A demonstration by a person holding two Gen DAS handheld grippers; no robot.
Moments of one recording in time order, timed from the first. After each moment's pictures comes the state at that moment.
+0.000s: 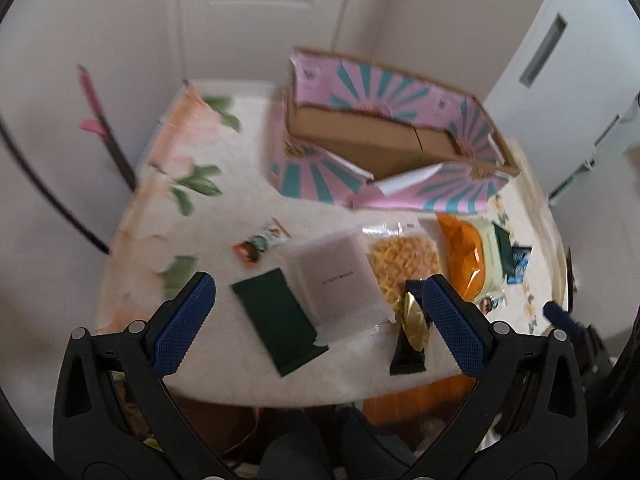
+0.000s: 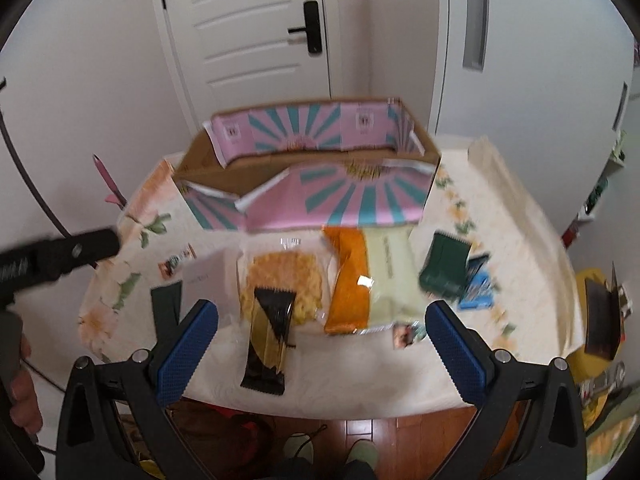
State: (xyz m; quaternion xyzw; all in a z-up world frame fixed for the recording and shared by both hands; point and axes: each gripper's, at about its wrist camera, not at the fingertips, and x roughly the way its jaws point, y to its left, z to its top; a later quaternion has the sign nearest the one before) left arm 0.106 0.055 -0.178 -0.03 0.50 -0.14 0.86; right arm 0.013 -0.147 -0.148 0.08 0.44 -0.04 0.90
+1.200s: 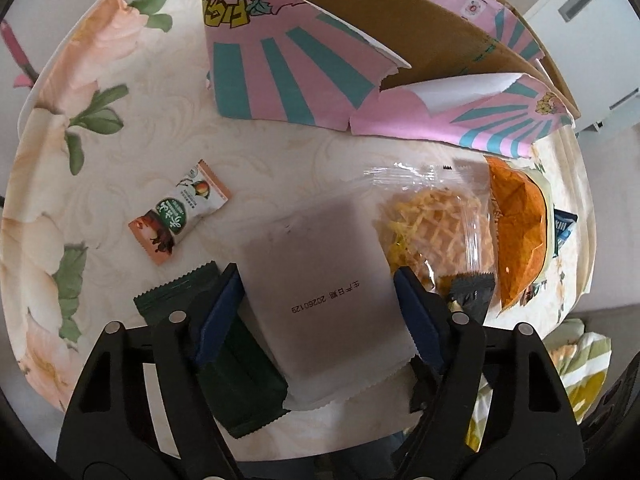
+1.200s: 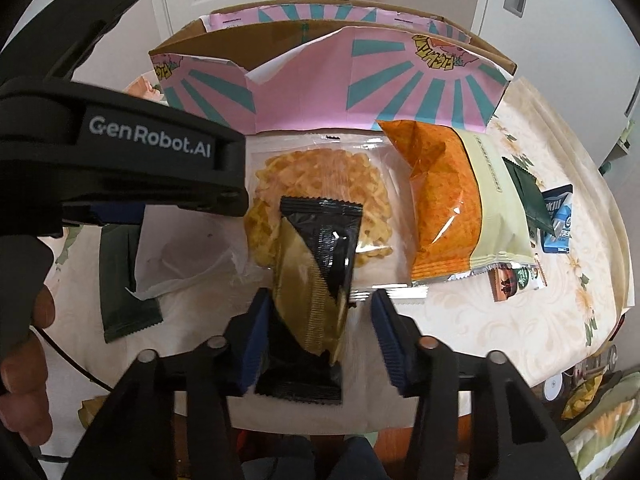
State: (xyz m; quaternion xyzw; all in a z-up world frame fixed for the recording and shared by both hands) left arm 0.163 0.003 -0.287 -0.02 0.61 -0.17 0.78; right arm 0.048 -0.080 -0.252 0.05 0.50 -0.06 0.86
